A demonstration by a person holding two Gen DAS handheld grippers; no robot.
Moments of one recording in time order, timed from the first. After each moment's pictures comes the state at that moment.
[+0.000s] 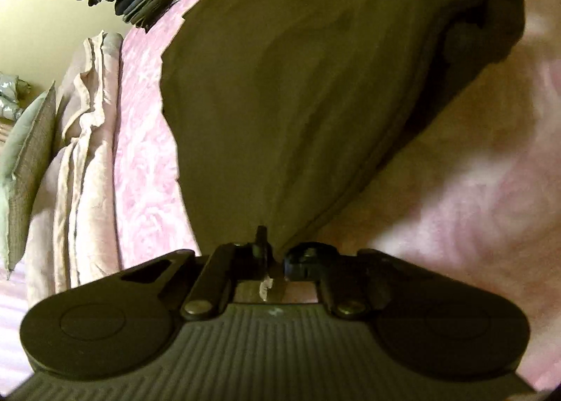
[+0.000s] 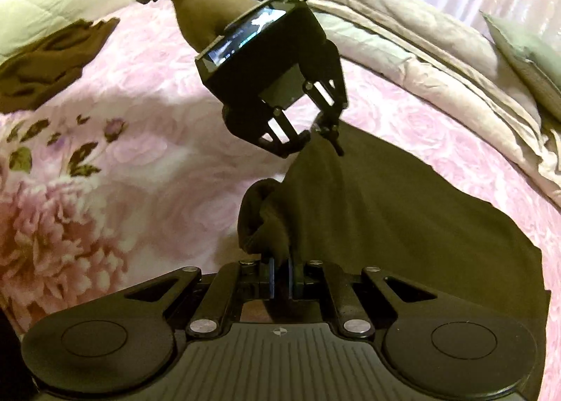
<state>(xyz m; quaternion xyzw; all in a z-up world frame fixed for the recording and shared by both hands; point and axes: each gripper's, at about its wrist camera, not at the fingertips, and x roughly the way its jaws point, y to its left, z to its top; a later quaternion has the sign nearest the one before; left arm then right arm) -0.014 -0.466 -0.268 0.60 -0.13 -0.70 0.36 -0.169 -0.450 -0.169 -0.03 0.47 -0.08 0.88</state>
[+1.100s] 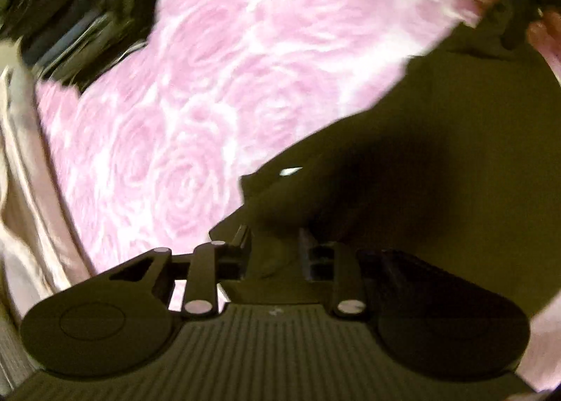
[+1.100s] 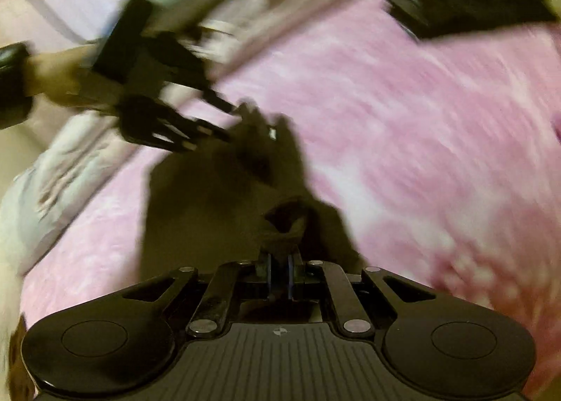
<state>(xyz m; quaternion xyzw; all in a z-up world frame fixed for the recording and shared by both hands) -0.233 -0.854 -0.212 0.67 -0.03 -0.70 0.24 -0.464 -0.757 -0.193 0.43 0.27 -0.36 0.78</state>
